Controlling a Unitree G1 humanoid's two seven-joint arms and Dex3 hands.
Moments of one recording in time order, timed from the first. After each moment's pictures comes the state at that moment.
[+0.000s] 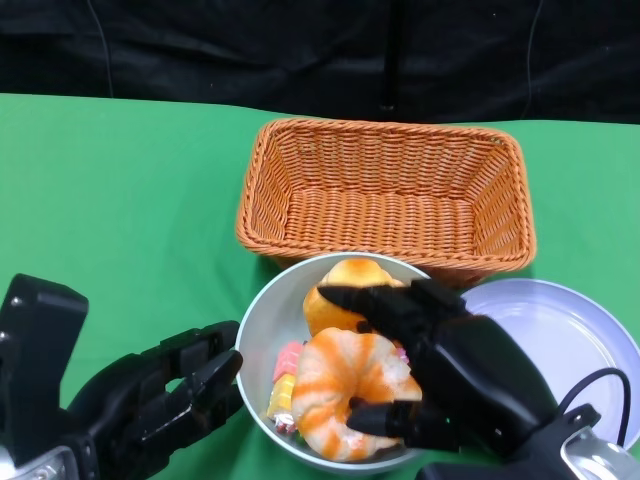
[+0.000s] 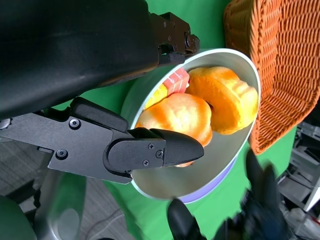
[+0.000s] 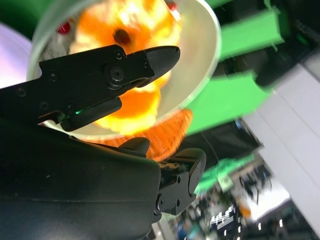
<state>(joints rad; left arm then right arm) 0.06 0.27 0.01 -0.38 -0.50 0.89 -0.32 0.04 -0.16 0.39 -0.27 -0.73 -0.10 0.12</state>
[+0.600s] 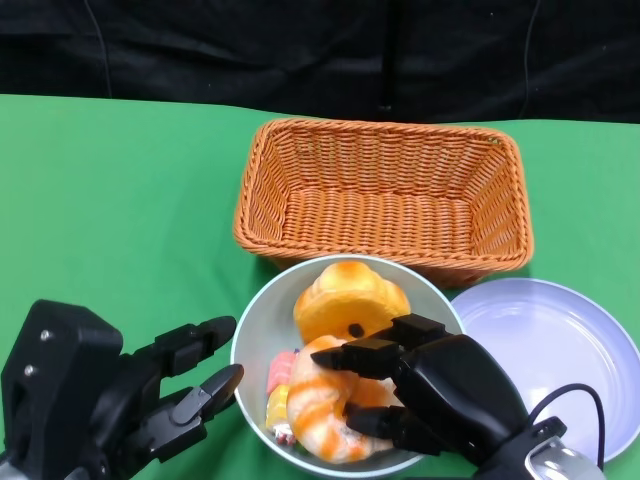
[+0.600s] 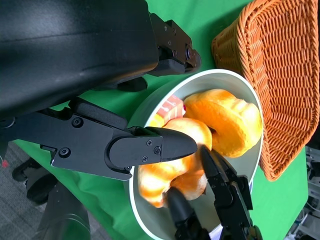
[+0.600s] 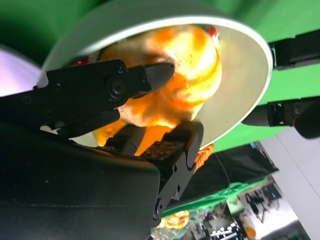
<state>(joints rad) 0.13 0.25 -0.05 -0.39 -0.28 0.68 -0.26 -0.06 -0.16 0.46 0.02 -0.77 -0.22 -0.12</state>
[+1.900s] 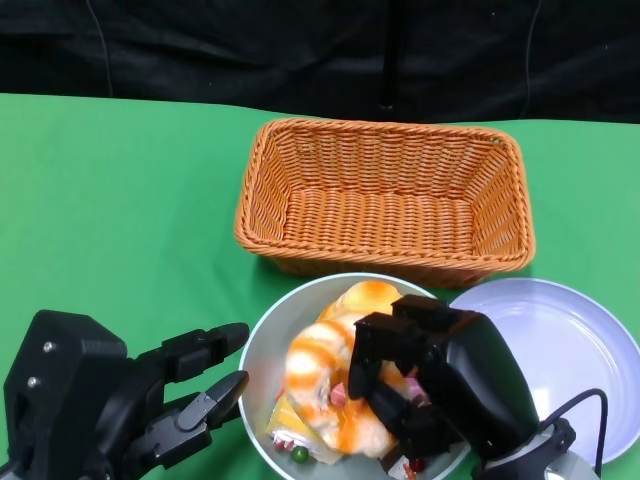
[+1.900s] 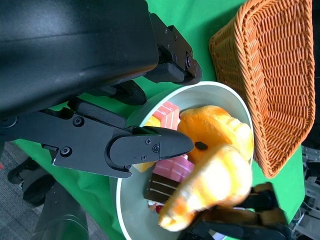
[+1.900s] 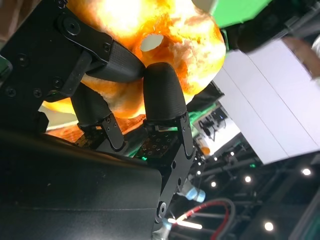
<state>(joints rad) 0.15 0.23 -0.05 -0.42 -0.26 0.66 -0.26 -0.11 -0.13 0.43 0.16 -0.75 -0.55 -0.51</state>
